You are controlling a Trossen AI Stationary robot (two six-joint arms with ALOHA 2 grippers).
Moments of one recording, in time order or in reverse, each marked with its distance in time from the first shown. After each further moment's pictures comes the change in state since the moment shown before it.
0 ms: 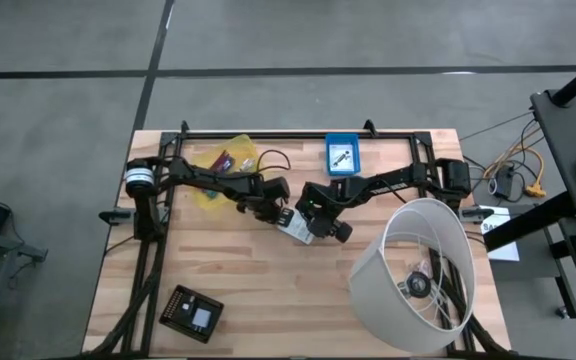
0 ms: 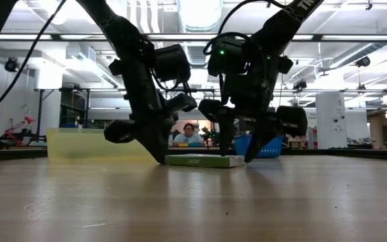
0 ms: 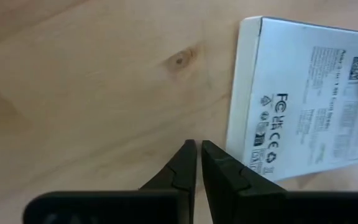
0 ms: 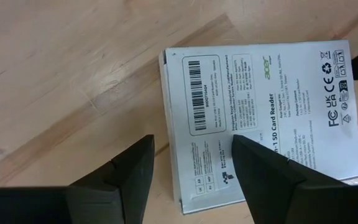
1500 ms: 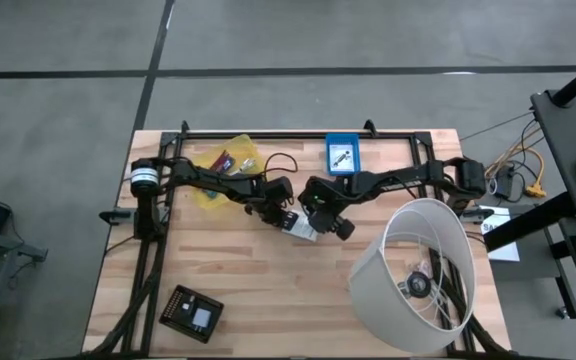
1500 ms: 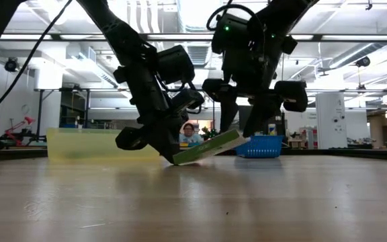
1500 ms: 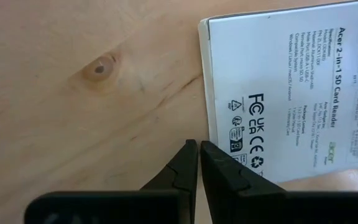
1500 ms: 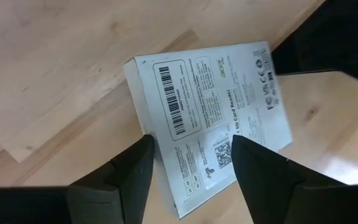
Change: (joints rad) left arm -0.014 0.082 -0.008 0.146 0.117 0.065; right arm 0.000 -0.112 0.032 -0.078 0.050 0.097
